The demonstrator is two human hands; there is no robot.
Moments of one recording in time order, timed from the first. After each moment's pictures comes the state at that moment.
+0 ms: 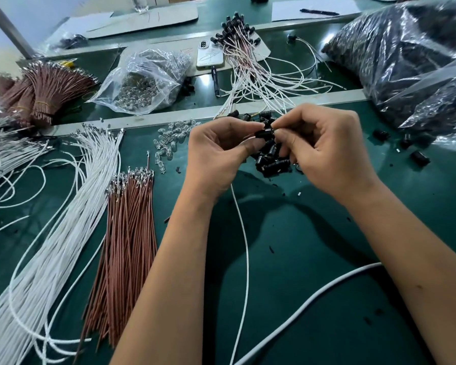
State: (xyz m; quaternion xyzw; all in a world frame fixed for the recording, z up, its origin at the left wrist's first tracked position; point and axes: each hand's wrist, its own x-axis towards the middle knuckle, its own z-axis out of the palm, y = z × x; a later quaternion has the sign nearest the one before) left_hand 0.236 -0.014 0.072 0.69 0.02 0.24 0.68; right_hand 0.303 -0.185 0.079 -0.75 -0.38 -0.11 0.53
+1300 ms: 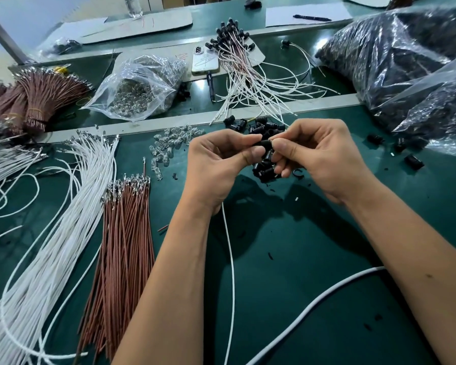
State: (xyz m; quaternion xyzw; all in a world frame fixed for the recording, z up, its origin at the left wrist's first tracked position) left_hand 0.235 -0.016 0.065 0.66 0.01 0.21 0.72; right_hand 0.309 -0.187 0.073 -0.65 -0.30 0.10 0.69
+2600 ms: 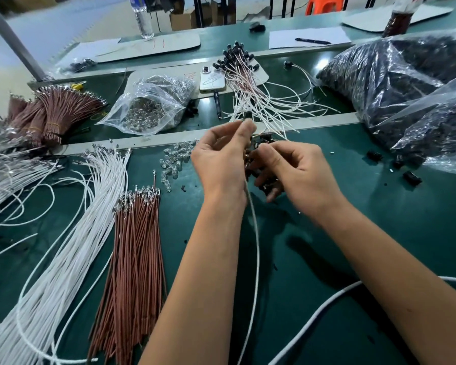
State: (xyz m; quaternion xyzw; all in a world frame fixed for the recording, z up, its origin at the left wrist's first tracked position) left_hand 0.253 -0.042 0.102 0.49 0.23 0.30 0.79; right_hand 0.284 -0.157 0.077 -0.67 -0.28 0.10 0.68
